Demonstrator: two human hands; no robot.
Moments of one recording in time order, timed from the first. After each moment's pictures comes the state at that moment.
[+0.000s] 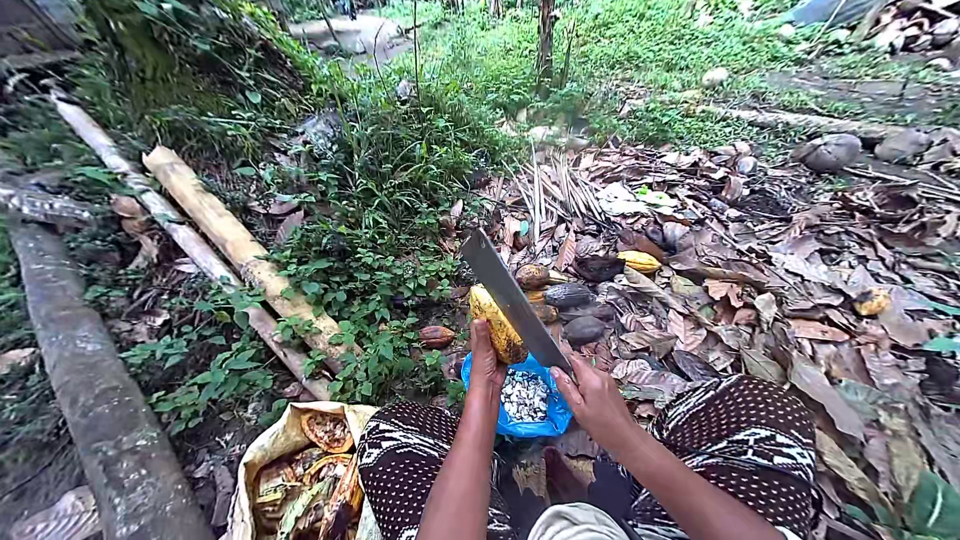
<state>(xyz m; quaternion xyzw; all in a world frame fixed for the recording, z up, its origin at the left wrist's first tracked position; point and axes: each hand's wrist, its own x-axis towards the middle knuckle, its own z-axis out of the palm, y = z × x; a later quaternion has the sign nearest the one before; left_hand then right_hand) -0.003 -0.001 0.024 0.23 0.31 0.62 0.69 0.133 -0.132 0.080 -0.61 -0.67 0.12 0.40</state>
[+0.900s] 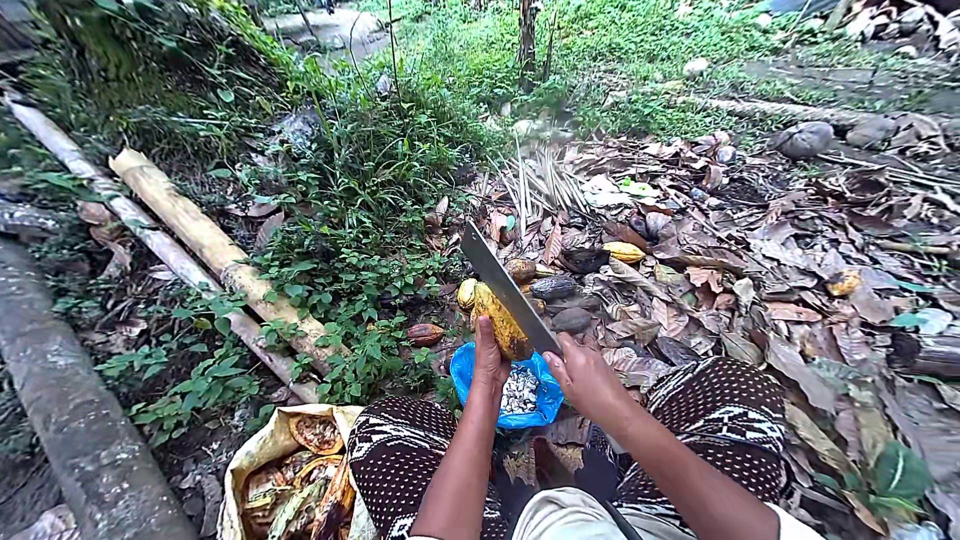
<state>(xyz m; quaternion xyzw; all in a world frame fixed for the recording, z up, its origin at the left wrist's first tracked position) 0.021 -0.014 0.022 0.28 0.30 0.59 0.69 0.148 -0.131 0.130 -0.69 -0.65 0.26 0.20</state>
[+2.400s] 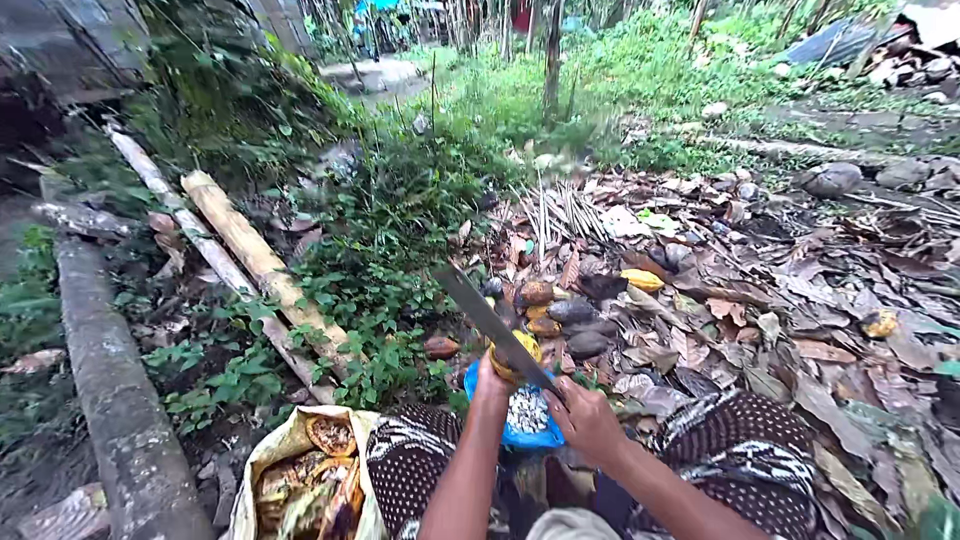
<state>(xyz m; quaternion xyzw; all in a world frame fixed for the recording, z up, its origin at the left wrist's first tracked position) 0.000 -0.011 0.029 0.02 0.34 0.50 0.79 0.126 -0.141 0.074 -0.51 -0.74 -0.01 0.44</state>
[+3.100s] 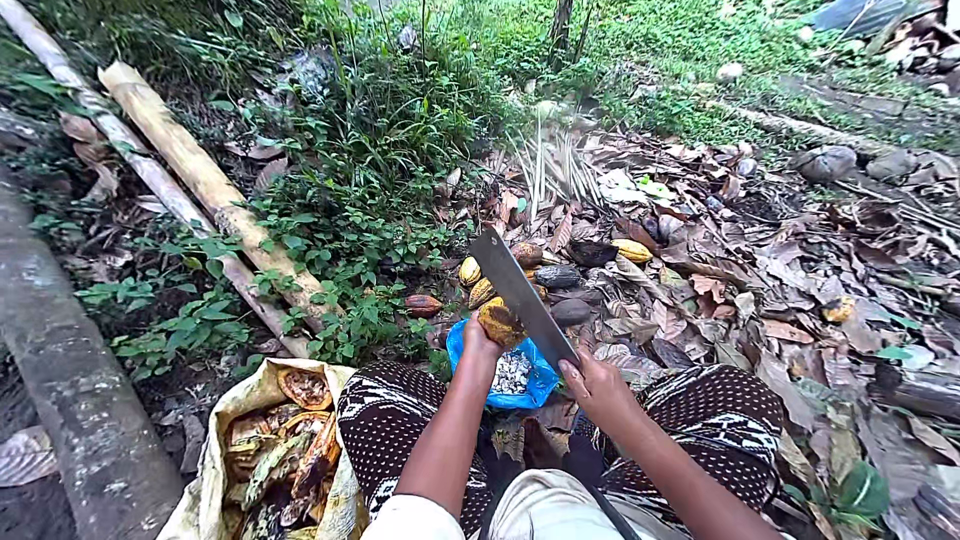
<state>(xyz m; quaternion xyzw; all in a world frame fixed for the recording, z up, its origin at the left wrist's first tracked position) 0.010 -0.001 0.015 -0.04 0.45 0.51 0.73 0.159 -0.156 0.079 -0.65 -0.69 0.17 0.27</state>
